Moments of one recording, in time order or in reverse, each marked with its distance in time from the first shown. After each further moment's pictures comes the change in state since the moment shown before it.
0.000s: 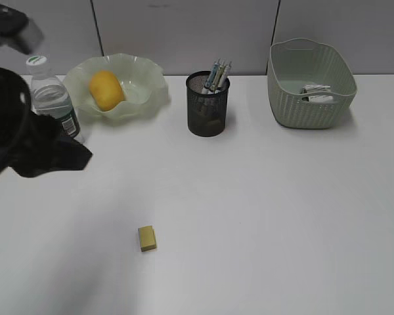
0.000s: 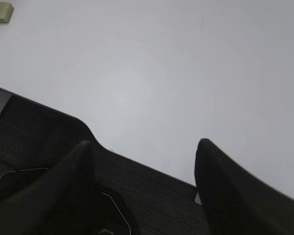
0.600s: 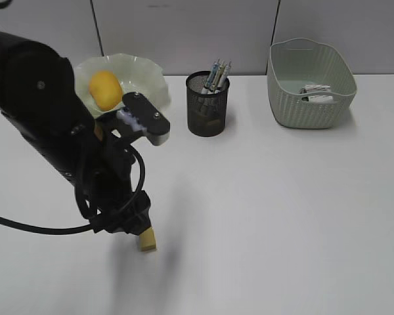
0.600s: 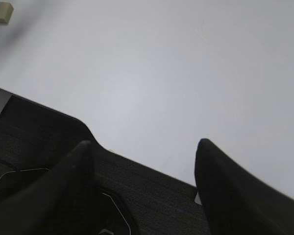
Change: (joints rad) left arm -0.191 0.440 -0.162 0.161 0.052 0.000; right arm 0.000 0.000 0.000 0.000 -0.001 0.000
